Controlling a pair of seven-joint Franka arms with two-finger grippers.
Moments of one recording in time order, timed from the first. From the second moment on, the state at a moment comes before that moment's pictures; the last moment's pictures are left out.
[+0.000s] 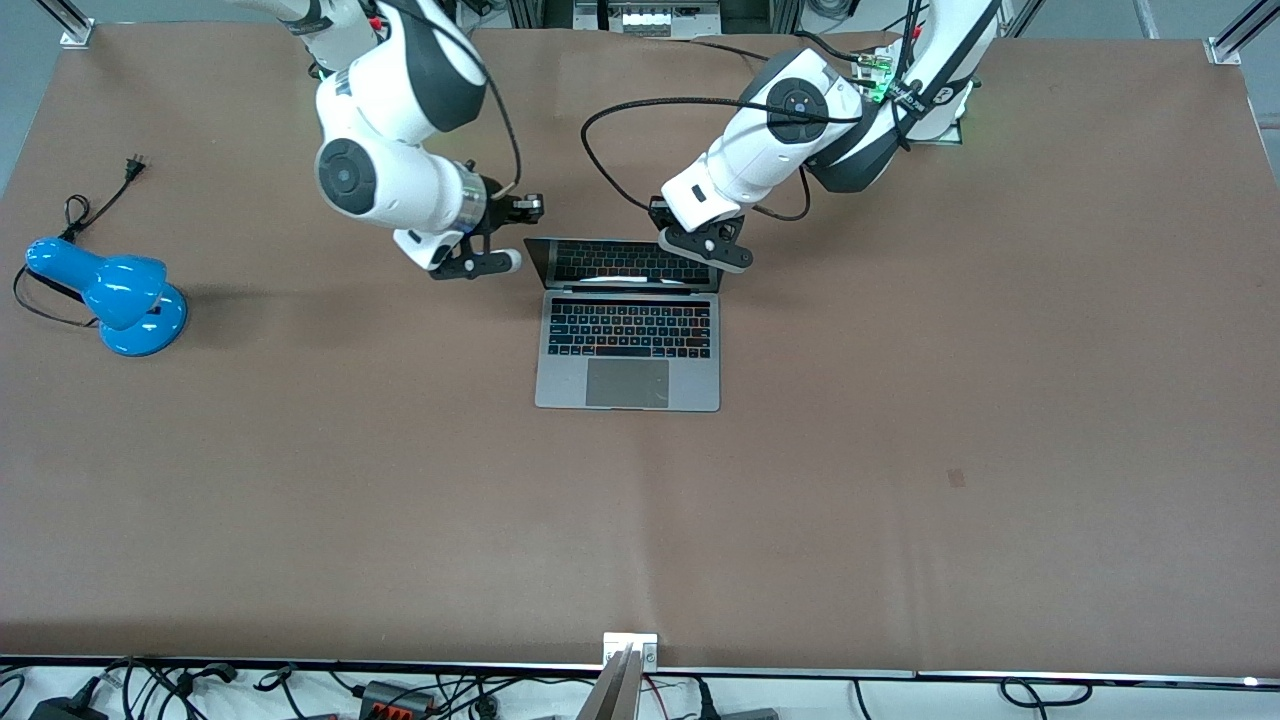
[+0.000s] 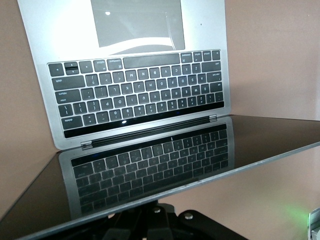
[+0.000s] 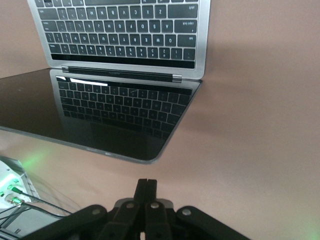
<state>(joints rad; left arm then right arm) -0.08 0.27 -0.74 -2.12 -0.25 2.50 -0.46 0.61 0.12 -0.05 -2.10 0.53 1.98 0.26</state>
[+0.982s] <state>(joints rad) -0.07 0.44 -0.70 -1.97 -0.09 2.55 -0.44 0.66 0.31 -0.07 -1.89 0.53 2.02 0.39</state>
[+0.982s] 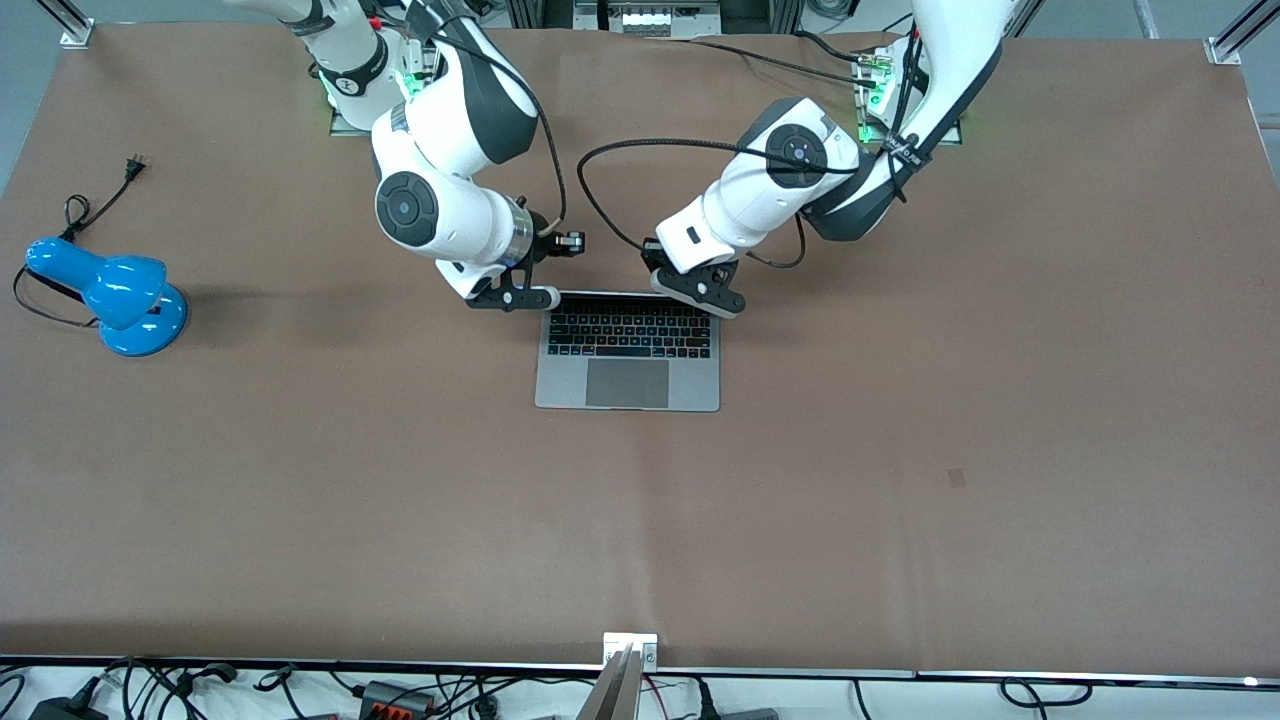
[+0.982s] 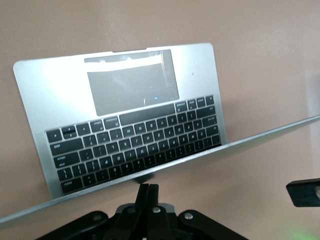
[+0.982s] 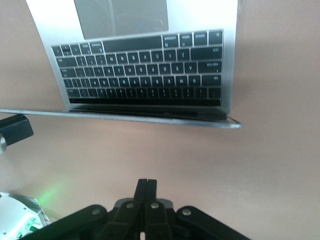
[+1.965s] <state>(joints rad) -0.08 0.66 -0.60 -1.88 0.16 2.74 -0.44 0.63 0.60 -0.09 -1.64 0.47 2.06 0.39</state>
